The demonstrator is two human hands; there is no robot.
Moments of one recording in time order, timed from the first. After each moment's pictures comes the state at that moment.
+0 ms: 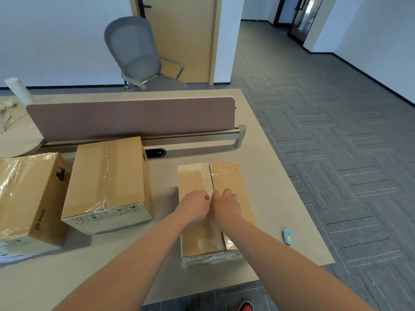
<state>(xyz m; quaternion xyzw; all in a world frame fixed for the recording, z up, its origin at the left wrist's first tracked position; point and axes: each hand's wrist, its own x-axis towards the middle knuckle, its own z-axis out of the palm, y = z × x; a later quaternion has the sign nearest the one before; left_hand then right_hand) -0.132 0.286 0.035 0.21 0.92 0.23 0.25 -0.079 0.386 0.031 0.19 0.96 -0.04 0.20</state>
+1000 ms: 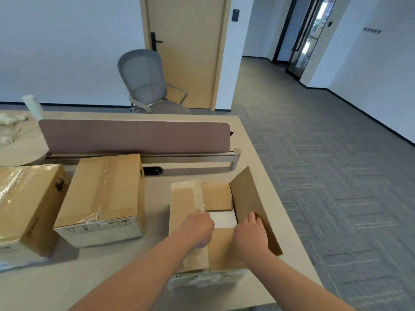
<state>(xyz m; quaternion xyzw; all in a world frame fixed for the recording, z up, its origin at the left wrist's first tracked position) -0.097 0.319 0.039 0.36 0.92 0.00 0.17 -0.007 0.453 0.068 0.13 0.95 0.16 0.22</state>
